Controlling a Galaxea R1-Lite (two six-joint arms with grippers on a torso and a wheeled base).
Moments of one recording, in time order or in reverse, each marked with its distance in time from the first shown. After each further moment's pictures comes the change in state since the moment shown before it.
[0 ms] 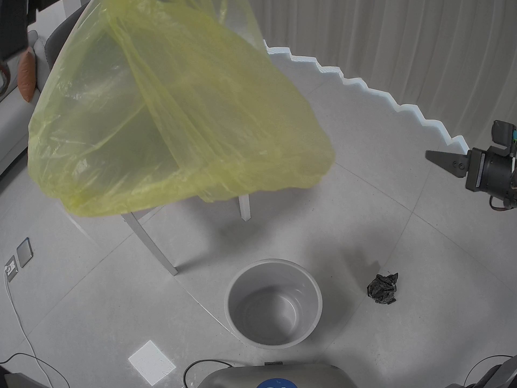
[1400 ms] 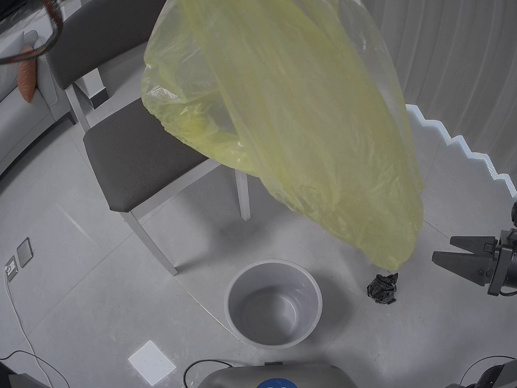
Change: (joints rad) left arm -0.111 0.099 -0.053 -0.100 0.030 -0.006; right arm 0.288 -0.301 0.280 0.121 0.056 0.173
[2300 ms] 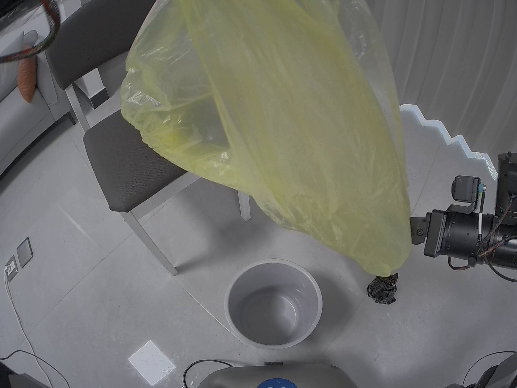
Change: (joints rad) left arm -0.014 -0.001 -0.002 0.000 -0.001 -0.003; right arm -0.030 0.363 -0.048 -0.293 0.006 0.063
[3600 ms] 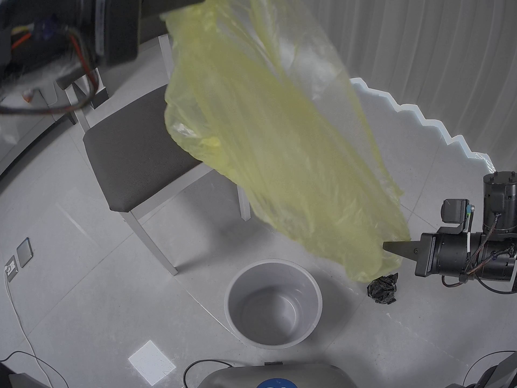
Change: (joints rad) left arm 0.097 0.017 0.090 0.028 0.062 -0.169; right arm -0.010 0.047 0.069 -0.011 0.023 0.023
